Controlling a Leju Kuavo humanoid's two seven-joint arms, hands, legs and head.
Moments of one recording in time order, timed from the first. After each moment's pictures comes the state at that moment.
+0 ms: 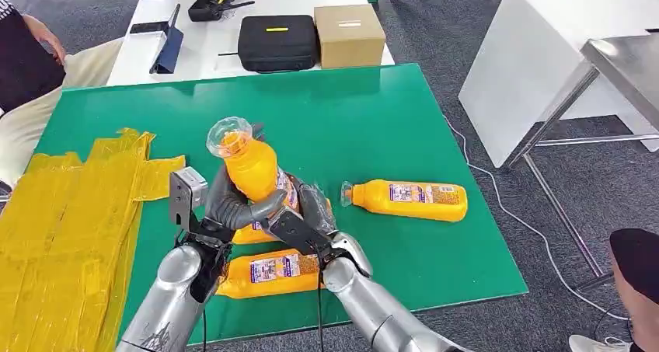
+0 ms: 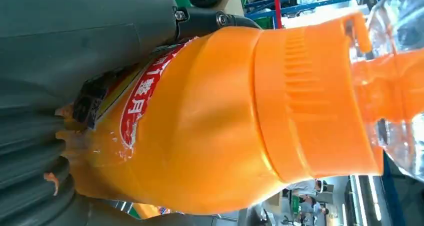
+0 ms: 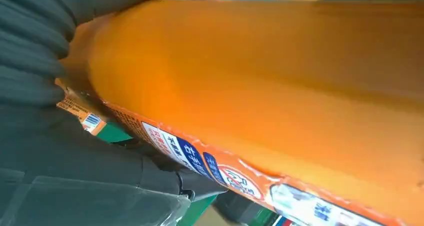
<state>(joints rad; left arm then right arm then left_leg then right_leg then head) -0.40 -0.21 -0.39 -1.19 0.08 -0.10 -0.33 -0.44 0.29 0.47 -0.82 0.42 -0.30 -0.44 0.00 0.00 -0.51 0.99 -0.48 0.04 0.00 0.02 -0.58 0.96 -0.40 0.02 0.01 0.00</state>
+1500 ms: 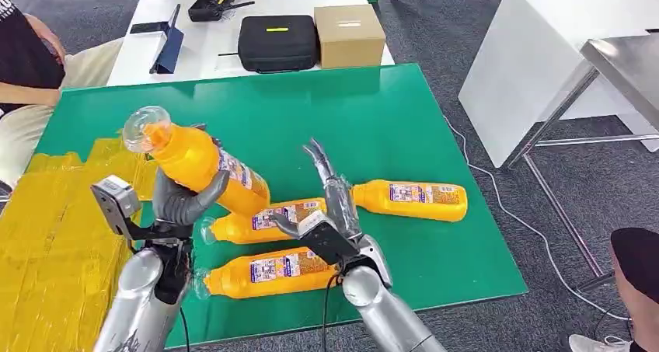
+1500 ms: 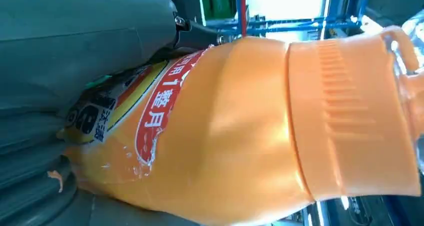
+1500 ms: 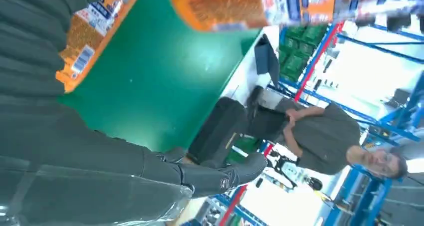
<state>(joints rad) -0.34 -0.17 -0.22 -1.35 0.12 -0.05 -0.41 -0.25 0.20 0.45 -1.26 0.41 -0.35 -0.42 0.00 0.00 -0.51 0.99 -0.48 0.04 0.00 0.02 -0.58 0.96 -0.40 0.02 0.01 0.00</state>
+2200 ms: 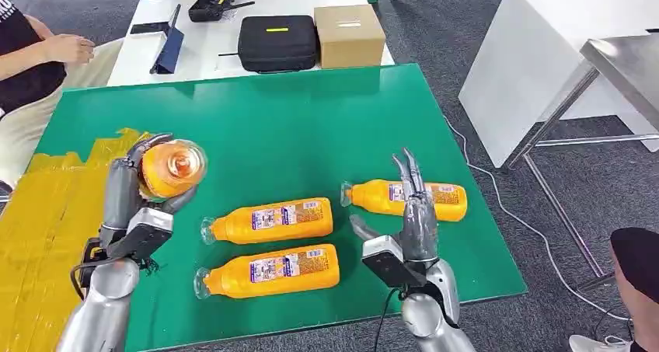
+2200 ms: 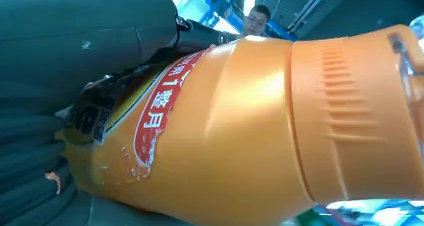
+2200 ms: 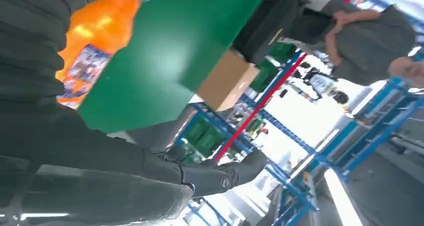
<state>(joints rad) -0.33 -0.06 -0.09 -1.38 -0.69 0.30 -0.54 0.00 0.07 0.24 -1.59 0.63 -0.48 -0.36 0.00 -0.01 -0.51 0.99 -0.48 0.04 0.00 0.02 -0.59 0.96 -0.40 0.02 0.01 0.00</state>
